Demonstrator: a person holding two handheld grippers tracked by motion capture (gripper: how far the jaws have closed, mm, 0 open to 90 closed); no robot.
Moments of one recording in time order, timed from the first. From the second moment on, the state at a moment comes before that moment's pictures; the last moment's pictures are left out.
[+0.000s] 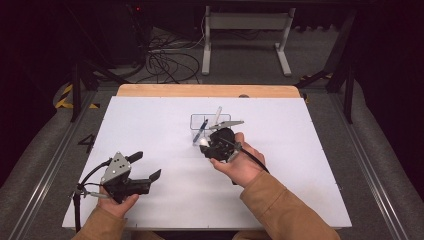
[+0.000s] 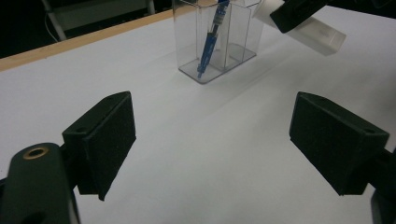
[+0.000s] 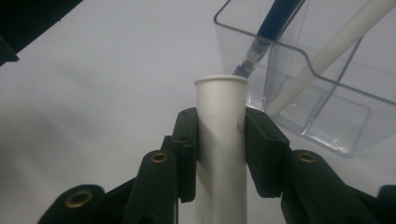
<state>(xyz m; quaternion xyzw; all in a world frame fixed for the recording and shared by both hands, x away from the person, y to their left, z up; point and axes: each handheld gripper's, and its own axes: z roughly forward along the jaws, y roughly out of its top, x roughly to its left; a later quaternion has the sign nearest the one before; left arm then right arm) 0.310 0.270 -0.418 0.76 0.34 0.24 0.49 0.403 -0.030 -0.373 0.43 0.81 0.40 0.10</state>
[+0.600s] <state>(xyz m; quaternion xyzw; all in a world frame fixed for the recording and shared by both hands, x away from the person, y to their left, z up) 0.310 0.270 -0.418 0.76 0.35 0.24 0.49 0.398 -0.066 -0.351 0.38 0.77 0.49 0.14</state>
